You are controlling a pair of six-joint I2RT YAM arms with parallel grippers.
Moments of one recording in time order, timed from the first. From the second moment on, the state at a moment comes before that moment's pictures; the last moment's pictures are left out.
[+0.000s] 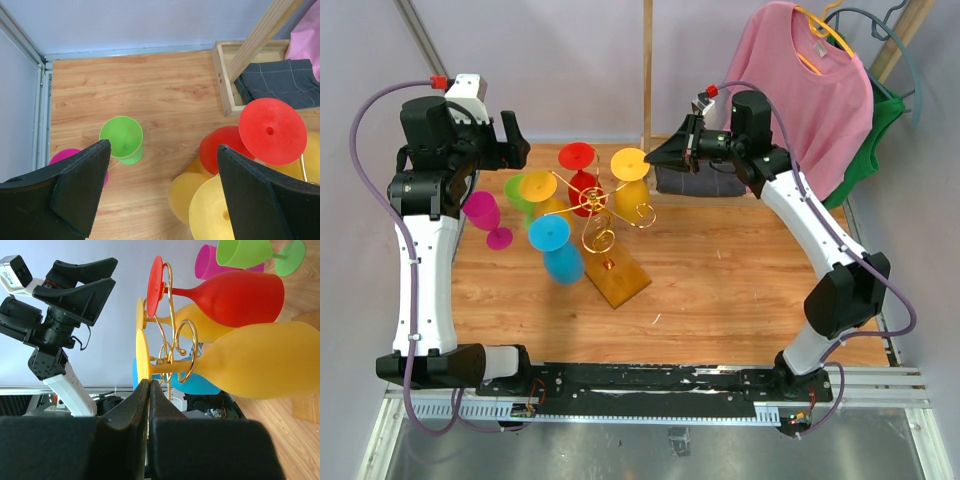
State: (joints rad) left arm 0.05 1.29 1.76 -0.81 0.20 -0.01; right arm 0.39 1.66 1.66 -0.22 -0.92 1.11
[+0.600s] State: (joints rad) left arm 0.05 1.29 1.76 -0.81 0.20 -0.01; right arm 0.44 1.75 1.77 -0.23 -0.91 1.12
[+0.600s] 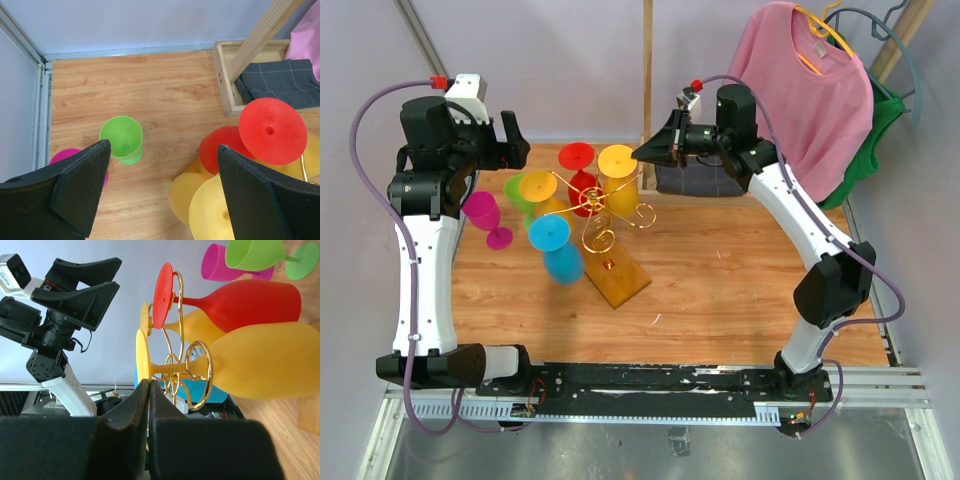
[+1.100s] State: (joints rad) left arm 0.05 1.29 1.76 -0.81 0.20 -0.01; right arm 0.45 1.82 1.85 -0.23 -0.90 1.12
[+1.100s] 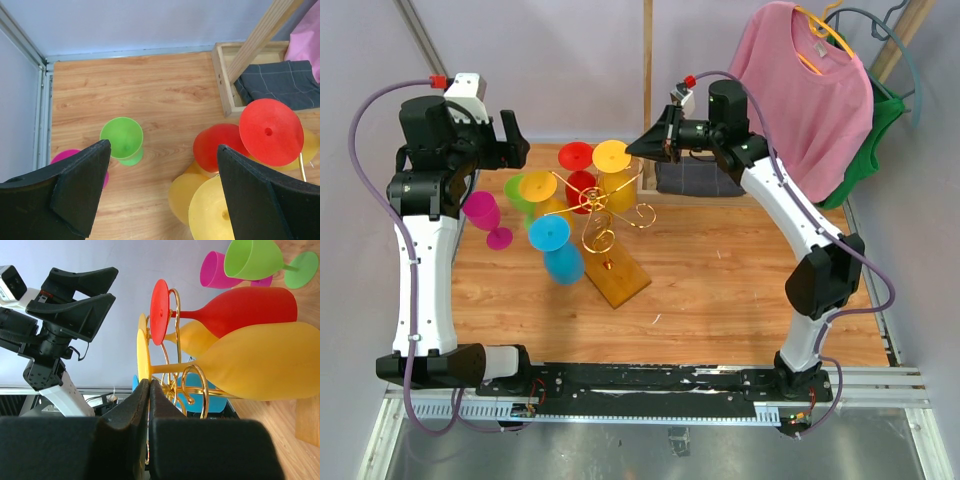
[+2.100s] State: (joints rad) left arm 0.05 1.32 1.80 -0.81 0.20 0.01; right arm 0.37 1.88 1.91 -0.24 -0.88 1.12
